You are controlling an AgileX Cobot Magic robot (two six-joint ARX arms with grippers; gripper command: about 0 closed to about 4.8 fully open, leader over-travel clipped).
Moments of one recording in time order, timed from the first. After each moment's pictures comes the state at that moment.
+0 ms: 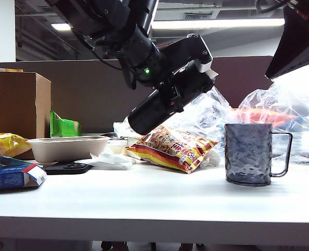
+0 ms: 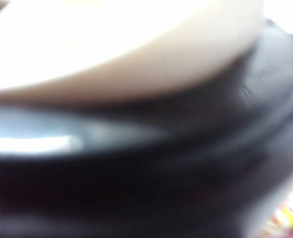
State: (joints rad) left arm -0.69 1.91 1.33 0.26 -0.14 1.06; right arm 0.35 0.98 0.77 -0.44 -0.24 -0.05
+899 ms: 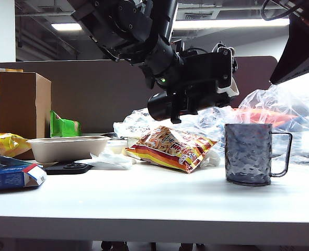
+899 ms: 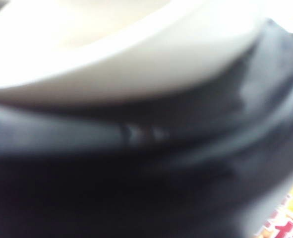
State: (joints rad) left arm -0.73 2.01 1.41 0.35 -0.14 1.46; right arm 0.31 0.98 0.74 -0.42 -0.28 -0.07
